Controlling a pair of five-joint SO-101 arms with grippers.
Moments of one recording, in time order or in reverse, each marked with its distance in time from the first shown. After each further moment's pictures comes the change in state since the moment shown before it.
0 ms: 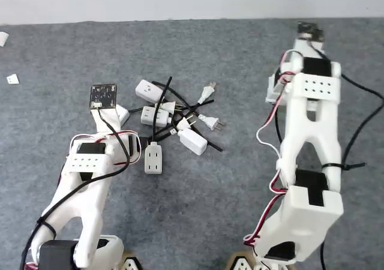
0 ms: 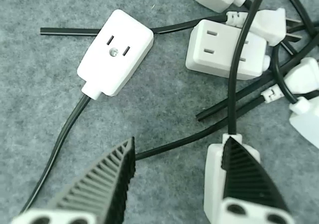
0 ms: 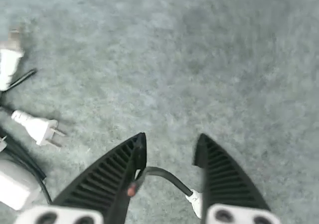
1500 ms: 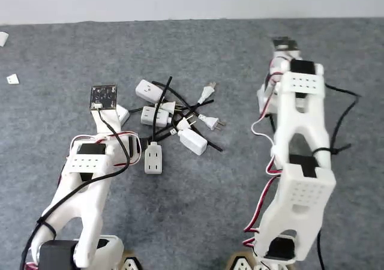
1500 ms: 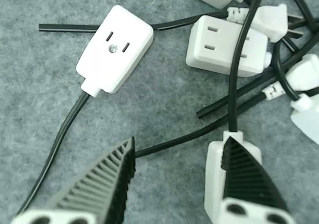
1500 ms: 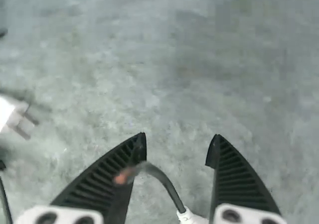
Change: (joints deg) left arm 0.0 0.0 0.5 0.0 0.0; right arm -0.9 14.9 -5.6 -0.3 12.2
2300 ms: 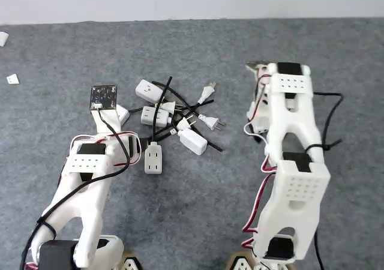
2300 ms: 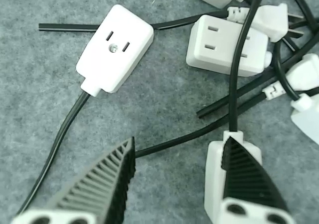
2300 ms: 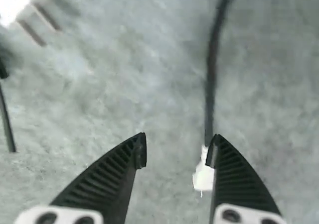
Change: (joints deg) left arm 0.0 0.0 0.0 0.0 0.0; right arm -1.4 2.8 0.0 15.4 6.9
